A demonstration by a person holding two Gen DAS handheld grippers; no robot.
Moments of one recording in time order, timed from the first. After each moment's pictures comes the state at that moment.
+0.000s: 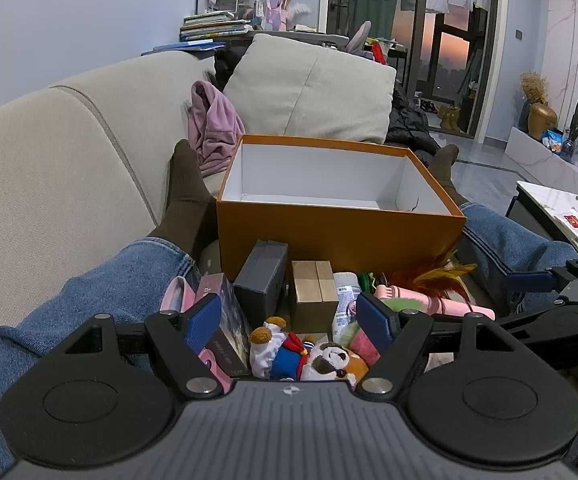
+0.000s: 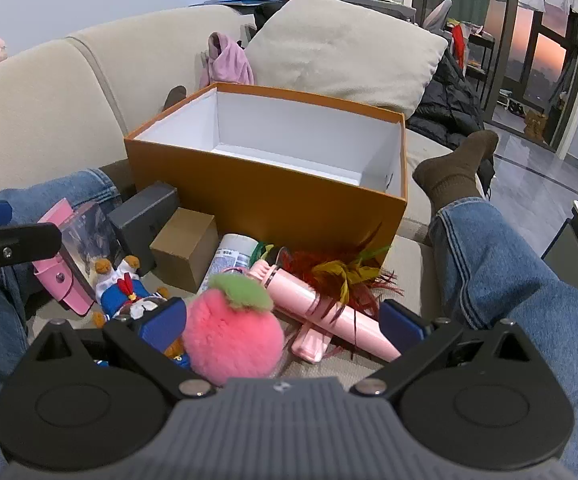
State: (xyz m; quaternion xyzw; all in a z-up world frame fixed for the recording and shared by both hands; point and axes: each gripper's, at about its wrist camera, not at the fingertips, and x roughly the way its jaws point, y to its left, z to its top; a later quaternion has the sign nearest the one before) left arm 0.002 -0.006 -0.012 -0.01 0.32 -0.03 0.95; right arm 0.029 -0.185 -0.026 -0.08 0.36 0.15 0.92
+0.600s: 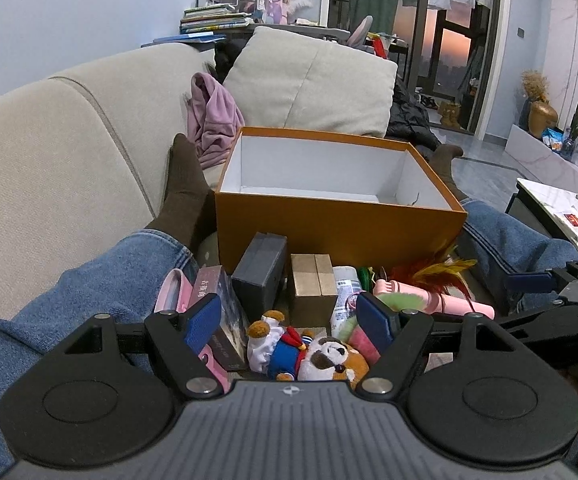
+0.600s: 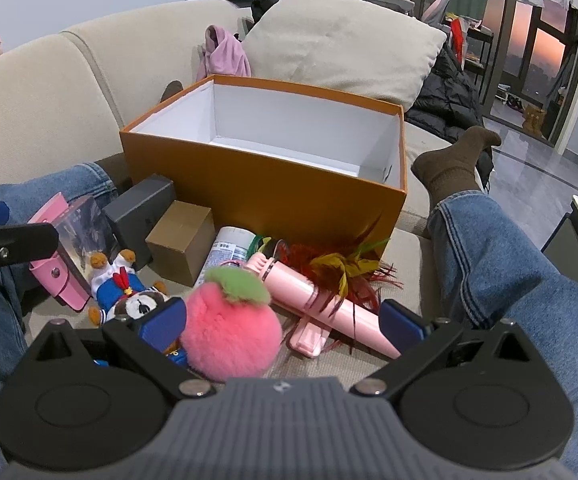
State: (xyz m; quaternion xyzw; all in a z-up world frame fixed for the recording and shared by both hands) left arm 0.004 -0.006 -0.017 -0.02 0.33 -0.03 0.94; right arm 0.032 -0.186 -0.030 -0.08 0.37 0.15 0.92
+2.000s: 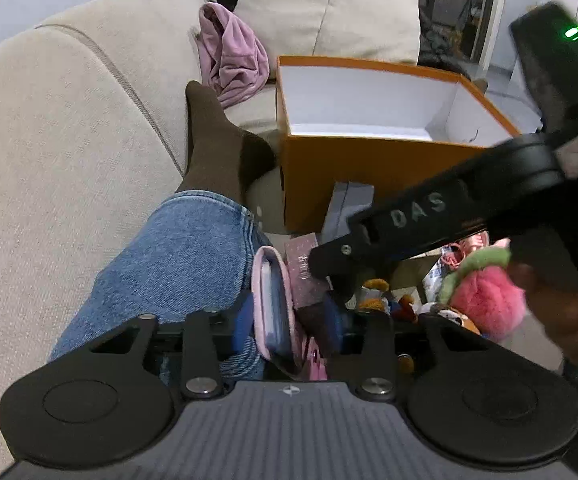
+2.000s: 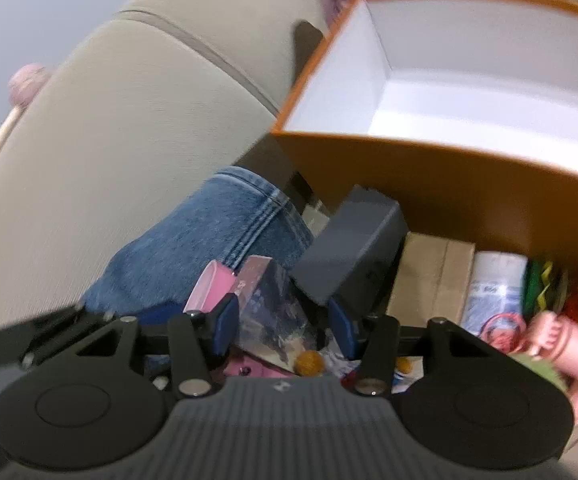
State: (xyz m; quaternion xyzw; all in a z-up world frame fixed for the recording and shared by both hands) left arm 0.060 0.071 -0.043 0.02 0.44 -0.05 0.90; right arm 0.147 -0.055 -0.054 0.11 0.54 0.32 0.77
